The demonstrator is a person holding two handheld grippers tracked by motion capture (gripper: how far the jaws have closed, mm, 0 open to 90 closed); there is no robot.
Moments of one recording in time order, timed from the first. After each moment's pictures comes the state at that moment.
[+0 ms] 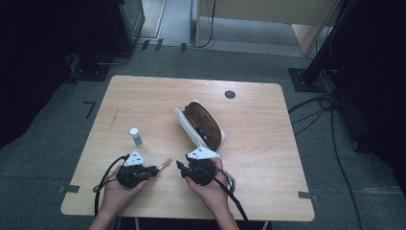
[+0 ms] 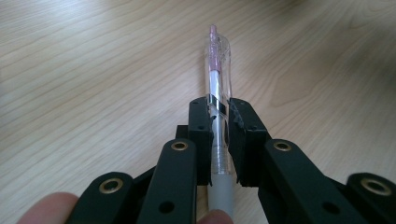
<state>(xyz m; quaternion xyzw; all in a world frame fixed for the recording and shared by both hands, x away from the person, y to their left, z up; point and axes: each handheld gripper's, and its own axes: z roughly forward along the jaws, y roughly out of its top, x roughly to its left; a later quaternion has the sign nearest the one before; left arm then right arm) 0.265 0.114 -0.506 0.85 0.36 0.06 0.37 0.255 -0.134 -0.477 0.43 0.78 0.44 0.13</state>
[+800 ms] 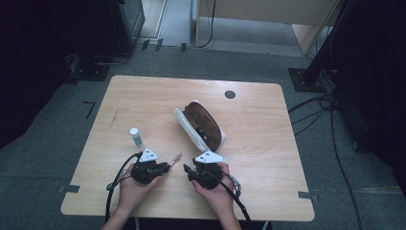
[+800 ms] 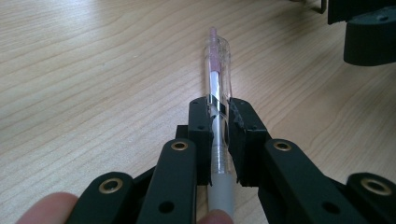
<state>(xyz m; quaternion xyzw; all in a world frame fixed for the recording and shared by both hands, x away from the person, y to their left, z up) 0.276 0.080 -0.510 0.83 0.40 0.07 0.38 0.248 -0.153 -0.494 0.45 0.77 0.43 0.13</state>
